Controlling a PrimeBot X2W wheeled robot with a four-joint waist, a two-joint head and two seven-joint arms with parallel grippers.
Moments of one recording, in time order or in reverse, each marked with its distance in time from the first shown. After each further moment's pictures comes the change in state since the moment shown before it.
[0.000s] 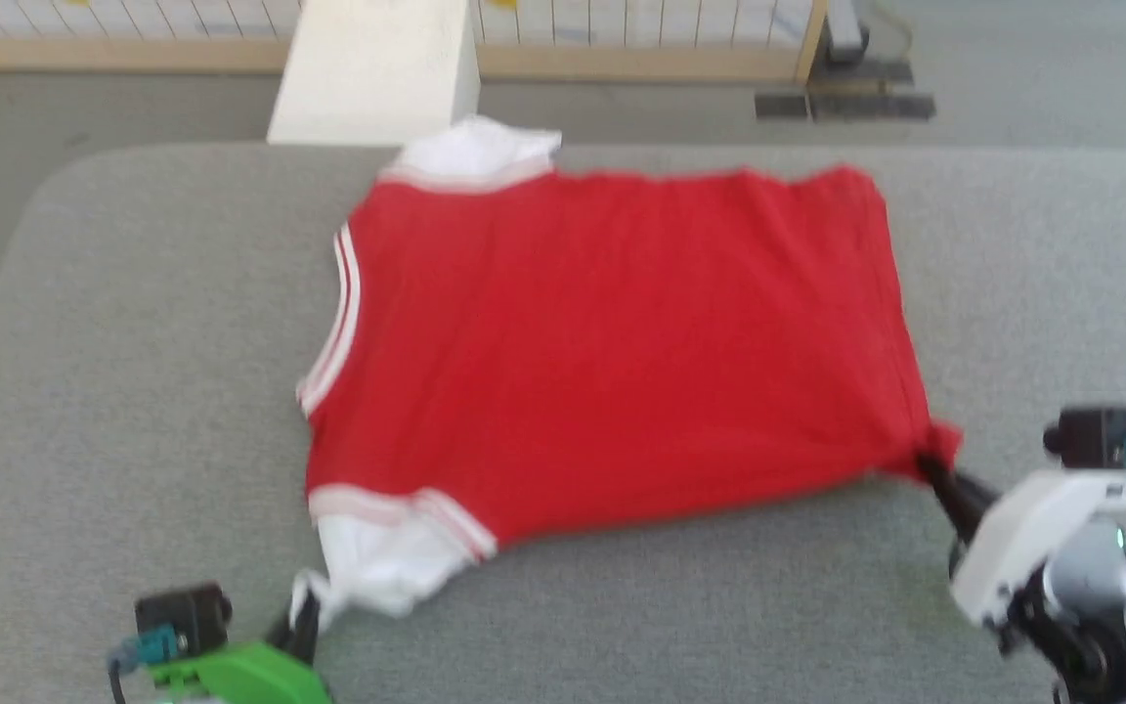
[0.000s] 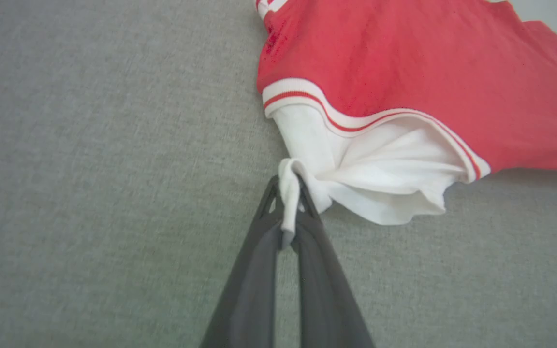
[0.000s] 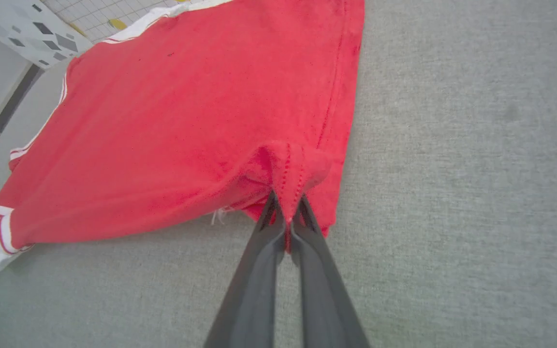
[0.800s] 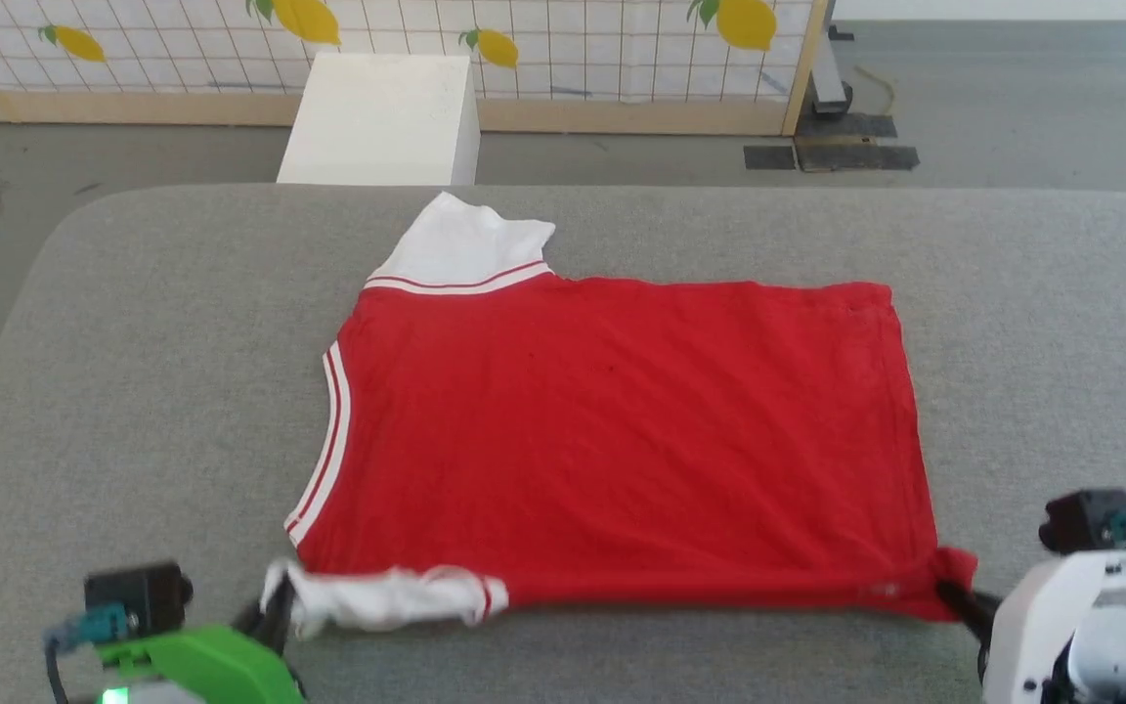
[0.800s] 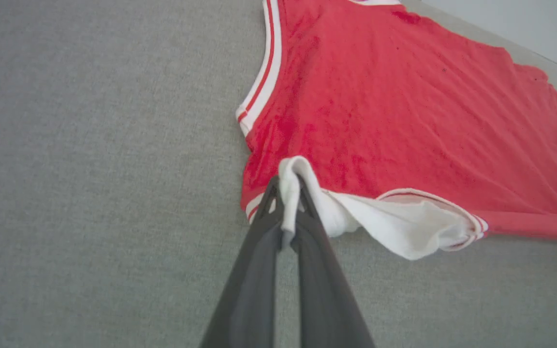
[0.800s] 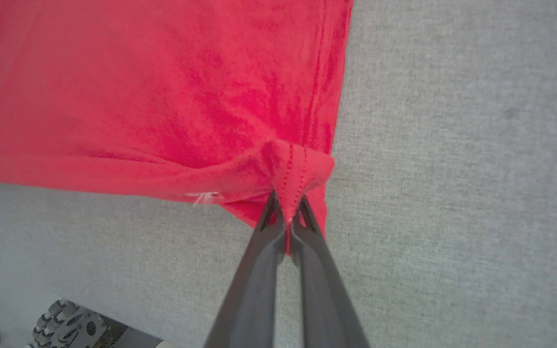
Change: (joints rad) left arm 0.102 0.093 0.027 -0.276 -0.056 0.089 0.220; right arm 0.204 -0.041 -0.020 -0.153 -0.035 0.000 0.271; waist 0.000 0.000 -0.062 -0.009
